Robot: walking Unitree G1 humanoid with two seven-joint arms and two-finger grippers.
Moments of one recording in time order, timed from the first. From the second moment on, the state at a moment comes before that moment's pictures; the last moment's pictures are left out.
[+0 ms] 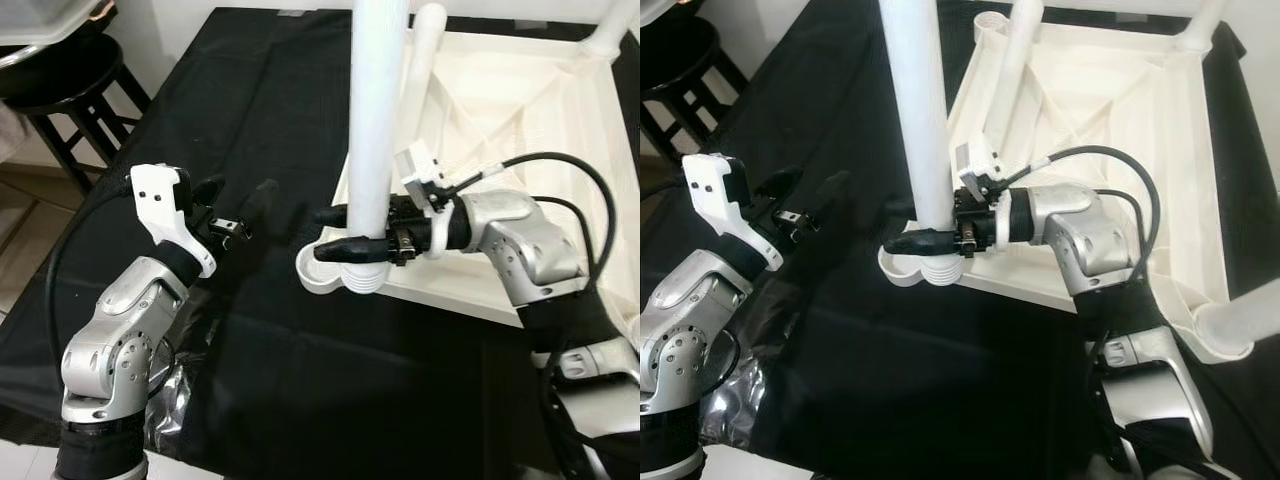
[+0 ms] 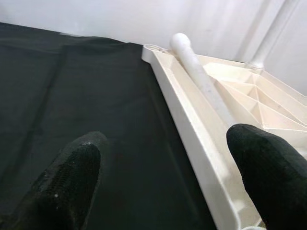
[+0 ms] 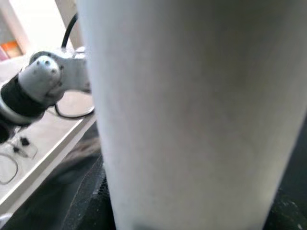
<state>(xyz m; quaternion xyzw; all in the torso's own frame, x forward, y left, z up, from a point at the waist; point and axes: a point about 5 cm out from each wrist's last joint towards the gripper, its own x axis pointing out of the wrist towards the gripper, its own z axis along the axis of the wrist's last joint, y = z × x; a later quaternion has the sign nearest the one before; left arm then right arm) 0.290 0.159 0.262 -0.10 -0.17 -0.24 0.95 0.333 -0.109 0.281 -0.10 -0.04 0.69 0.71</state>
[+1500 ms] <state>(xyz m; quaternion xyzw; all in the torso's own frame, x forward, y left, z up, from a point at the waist) 0.274 0.169 0.288 -0.08 -0.21 -0.19 0.96 0.364 -0.062 0.294 -0.06 -0.05 0.70 0.71</state>
